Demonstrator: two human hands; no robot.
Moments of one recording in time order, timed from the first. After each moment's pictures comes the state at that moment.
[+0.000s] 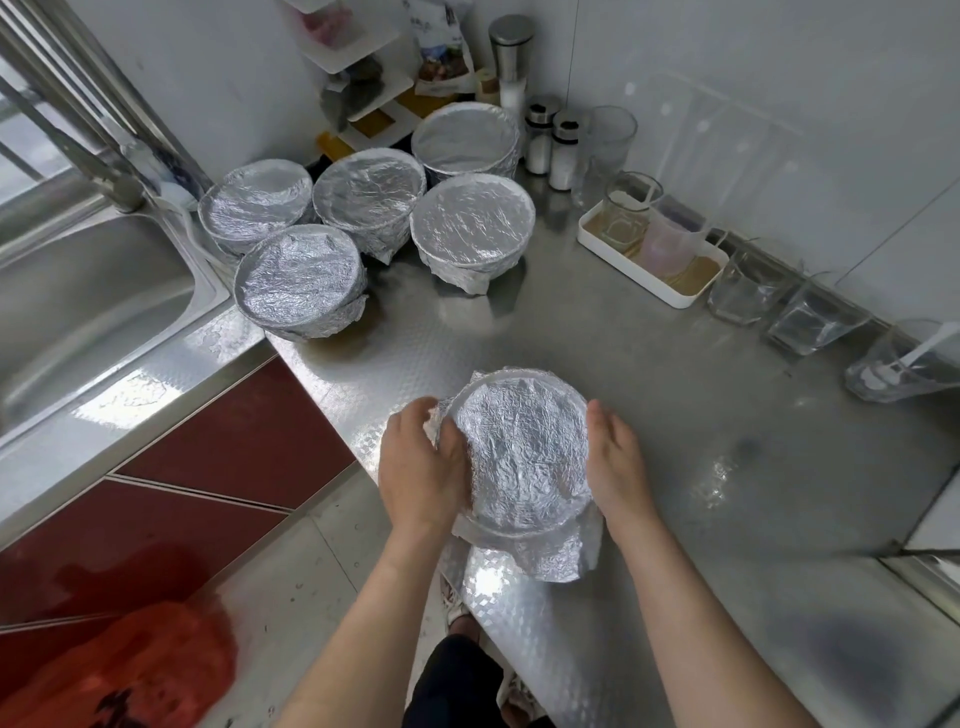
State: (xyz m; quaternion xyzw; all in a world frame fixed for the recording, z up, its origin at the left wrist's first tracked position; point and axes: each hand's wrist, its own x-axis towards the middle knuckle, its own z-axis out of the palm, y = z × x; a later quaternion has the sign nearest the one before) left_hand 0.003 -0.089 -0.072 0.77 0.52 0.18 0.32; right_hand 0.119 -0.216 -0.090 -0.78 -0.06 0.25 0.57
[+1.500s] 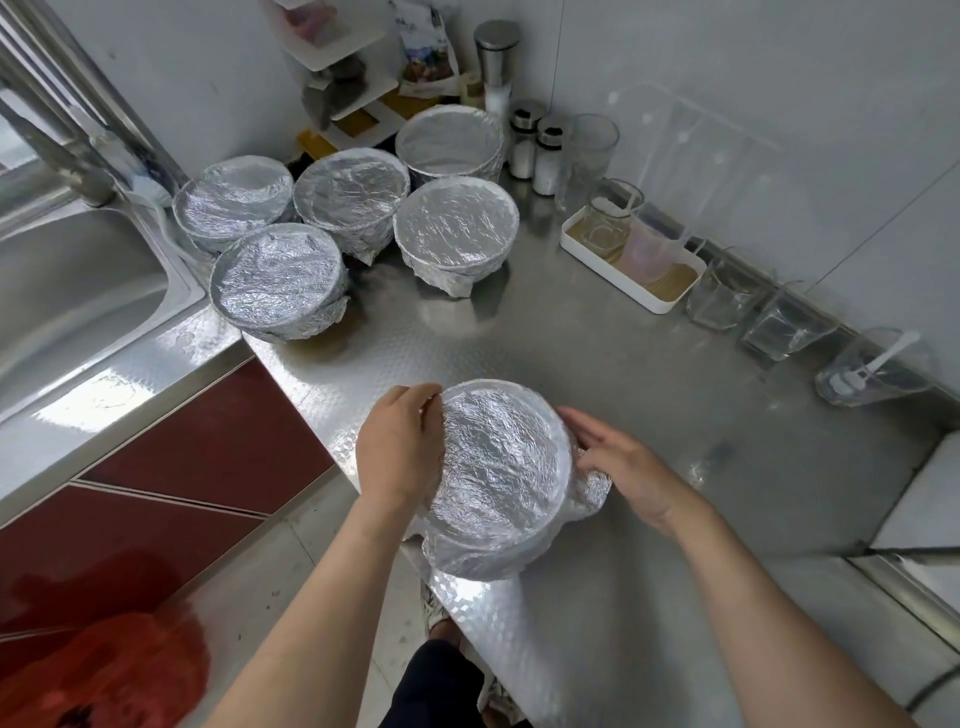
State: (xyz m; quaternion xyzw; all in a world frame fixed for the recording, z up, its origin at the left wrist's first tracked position) left_hand 0.015 -0.059 -0.072 0.87 0.40 0.14 0.26; right_hand 0.158 -0.247 -0.082 -0.67 -0.17 0.49 0.54
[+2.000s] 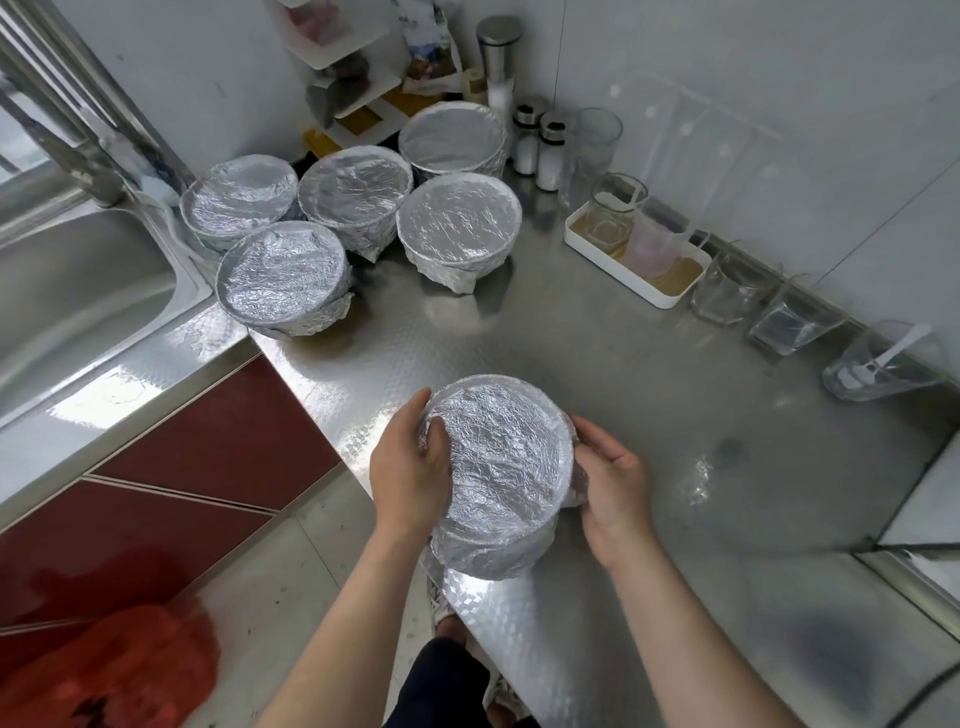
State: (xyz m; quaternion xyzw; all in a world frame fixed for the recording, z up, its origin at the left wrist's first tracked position) left_hand 0.001 -0.089 -0.082 0.76 0.48 0.19 0.40; right_hand 0.110 -0.229 -0.100 -0.59 0.10 0.31 0.74
